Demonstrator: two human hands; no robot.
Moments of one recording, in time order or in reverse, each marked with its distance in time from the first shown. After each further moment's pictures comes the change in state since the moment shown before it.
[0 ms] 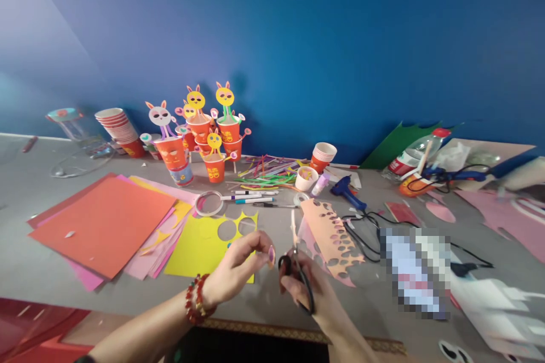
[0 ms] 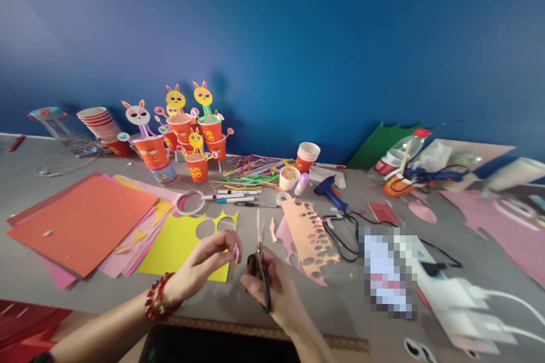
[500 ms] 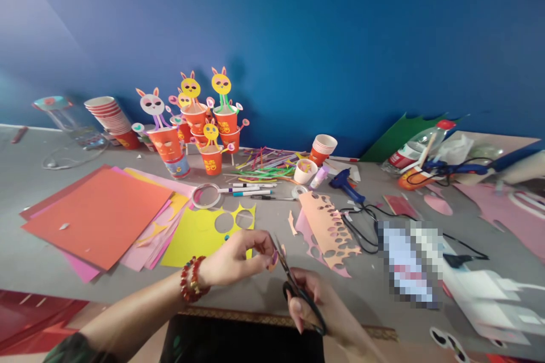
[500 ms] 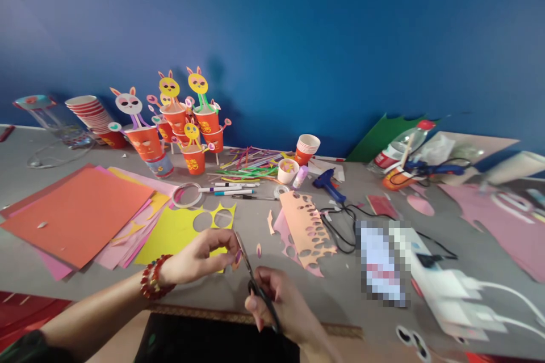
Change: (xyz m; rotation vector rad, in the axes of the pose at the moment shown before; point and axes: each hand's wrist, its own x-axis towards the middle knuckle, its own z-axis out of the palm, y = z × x) left_hand 0.011 0.006 -0.011 0.072 -0.249 -0.062; right_hand -0.025 0.014 -0.014 0.019 -0.235 0.225
